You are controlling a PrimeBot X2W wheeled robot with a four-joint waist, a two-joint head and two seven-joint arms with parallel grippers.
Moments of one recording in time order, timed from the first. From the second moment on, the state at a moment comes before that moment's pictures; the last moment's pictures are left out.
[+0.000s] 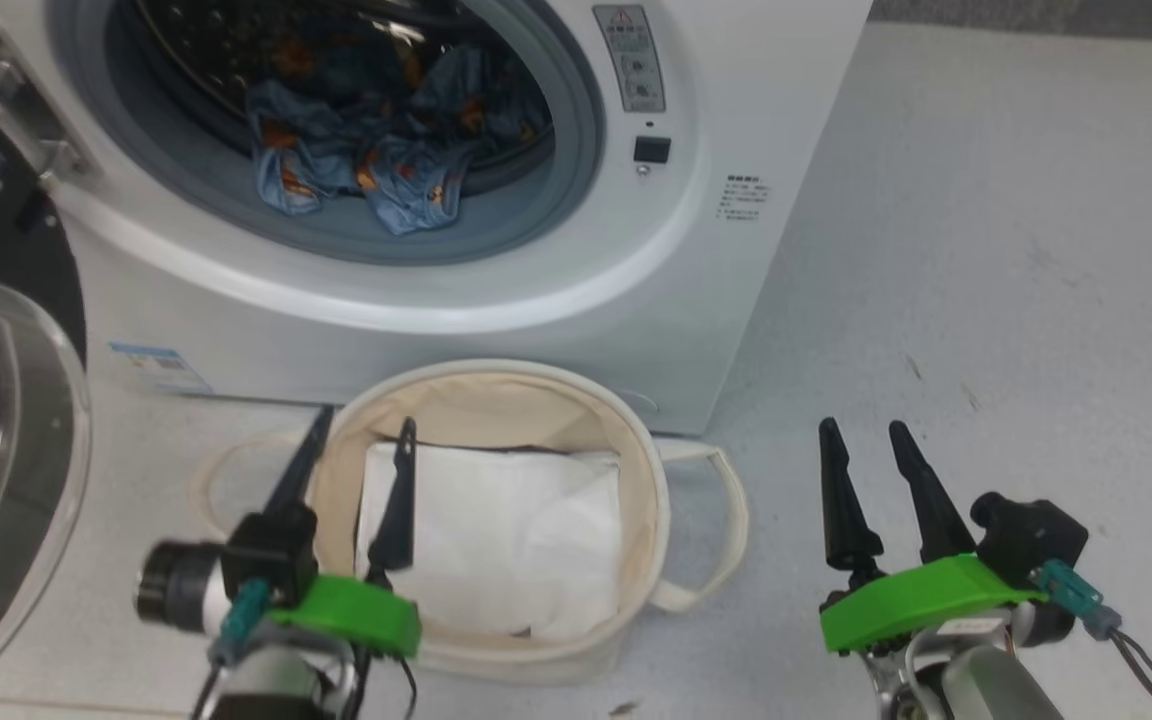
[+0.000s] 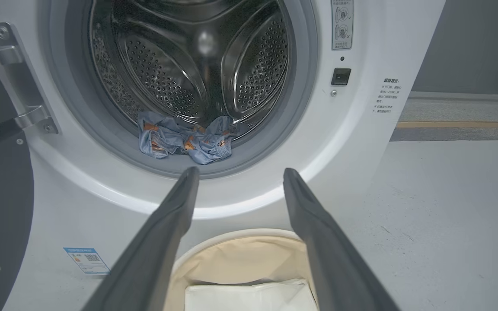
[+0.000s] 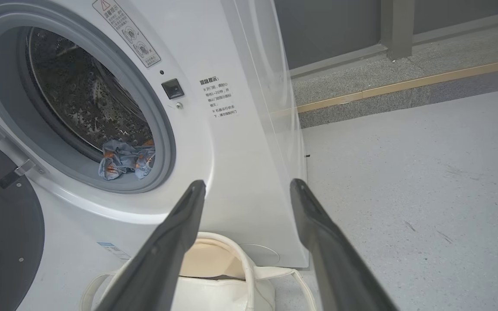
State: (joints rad) left arm -0.26 0.07 -0.20 0.31 -0.09 0.06 -0.25; right arm -0.16 -0.05 0.22 0.23 0.41 0.13 -0.25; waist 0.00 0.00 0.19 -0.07
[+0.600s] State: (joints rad) left arm -0.84 0.21 -0.15 0.54 0.03 0.11 -0.17; right arm -0.31 -0.05 0.28 0.15 0.47 0.13 -0.25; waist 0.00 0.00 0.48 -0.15
